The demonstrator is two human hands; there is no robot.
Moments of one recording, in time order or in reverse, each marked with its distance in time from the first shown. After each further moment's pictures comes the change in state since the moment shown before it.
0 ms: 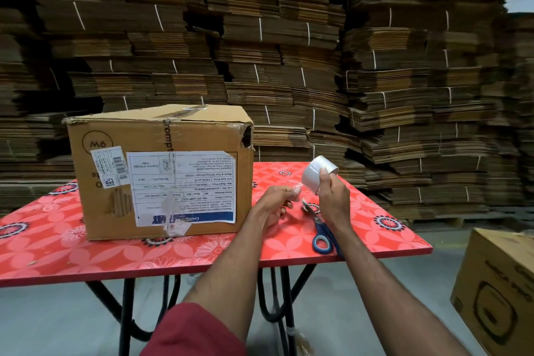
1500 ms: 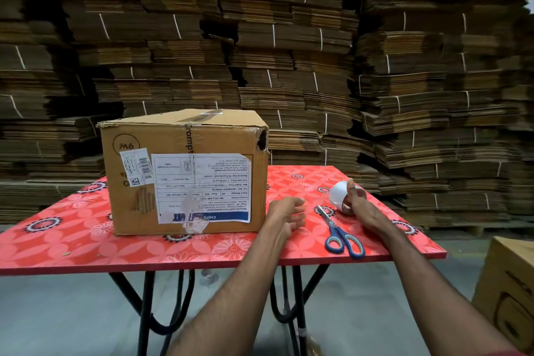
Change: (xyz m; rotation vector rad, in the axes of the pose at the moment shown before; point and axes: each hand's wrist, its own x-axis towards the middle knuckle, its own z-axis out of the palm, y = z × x) left_hand -0.051 0.010 0.015 -0.211 0.336 -0.210; right_hand 0.018 0.015 -0.054 -0.240 -0.523 0.423
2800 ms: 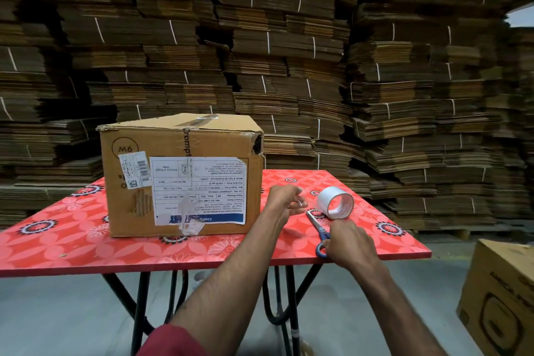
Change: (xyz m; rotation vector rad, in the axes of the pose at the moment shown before) left_hand -0.015 0.032 0.020 0.070 -0.052 0.135; right_hand -0.112 -0.028 0.035 -0.786 0.178 -0.121
